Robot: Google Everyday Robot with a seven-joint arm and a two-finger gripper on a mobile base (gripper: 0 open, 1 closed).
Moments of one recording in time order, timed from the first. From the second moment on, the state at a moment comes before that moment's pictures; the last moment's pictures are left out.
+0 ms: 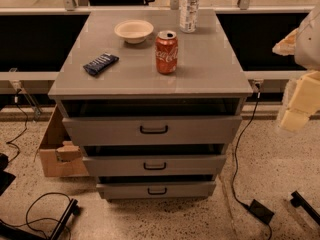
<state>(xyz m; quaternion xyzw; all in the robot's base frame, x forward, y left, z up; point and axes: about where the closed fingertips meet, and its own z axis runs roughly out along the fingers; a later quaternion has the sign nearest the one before) 0.438 -0.217 0.976 -0.60 0.78 -0.03 0.16</state>
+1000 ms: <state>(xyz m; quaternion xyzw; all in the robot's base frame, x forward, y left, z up) 0.441 -0.193 0.940 -0.58 0.79 -0.08 0.17</state>
